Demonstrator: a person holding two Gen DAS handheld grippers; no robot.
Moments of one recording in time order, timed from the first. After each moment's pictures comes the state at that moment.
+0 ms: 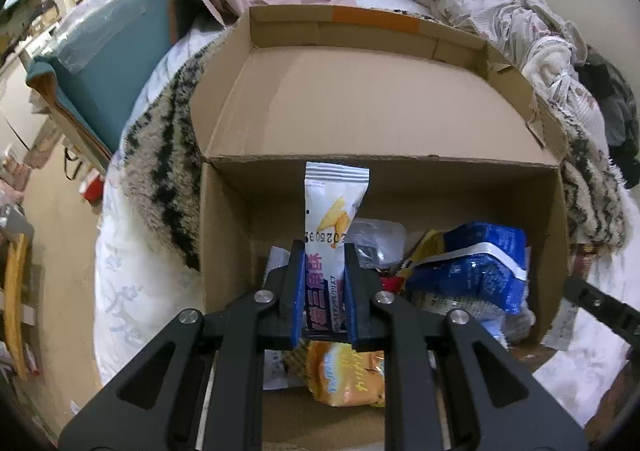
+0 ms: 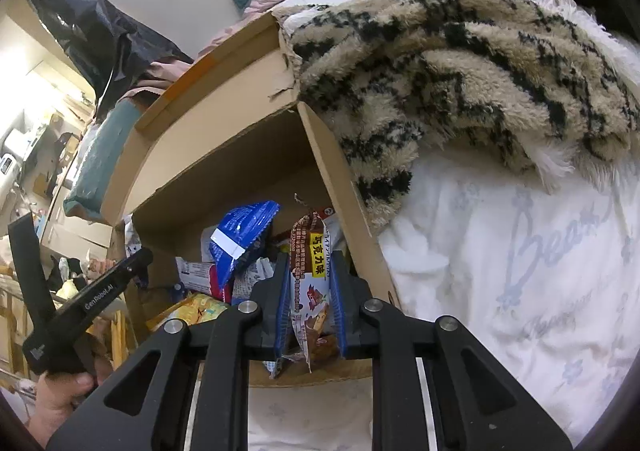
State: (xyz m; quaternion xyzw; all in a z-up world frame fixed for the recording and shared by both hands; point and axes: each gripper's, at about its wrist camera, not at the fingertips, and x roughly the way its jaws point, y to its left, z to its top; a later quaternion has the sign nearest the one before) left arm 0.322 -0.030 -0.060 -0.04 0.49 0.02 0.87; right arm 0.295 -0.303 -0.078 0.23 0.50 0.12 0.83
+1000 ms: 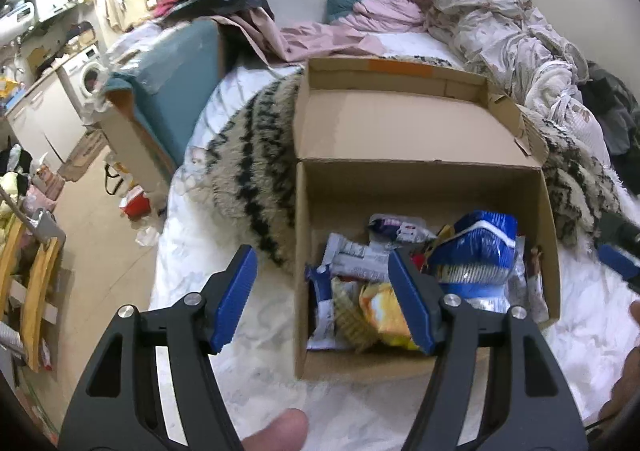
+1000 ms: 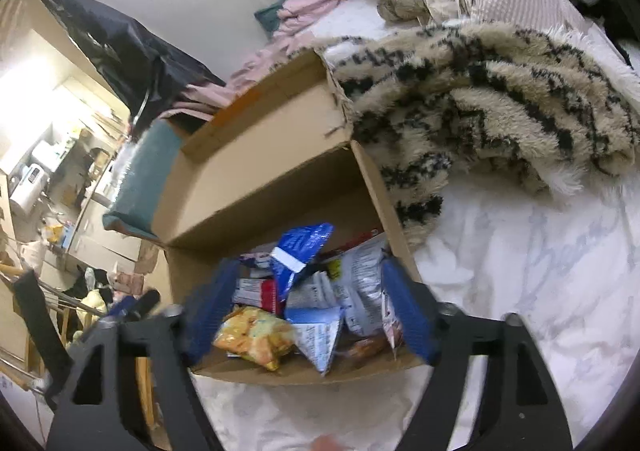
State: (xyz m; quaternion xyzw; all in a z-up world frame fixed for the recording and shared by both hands) left arm 0.240 -0.012 -0.009 -0.01 0.42 0.08 0.90; right arm 0.271 -0.301 -0.033 0.25 0.43 0.15 0.85
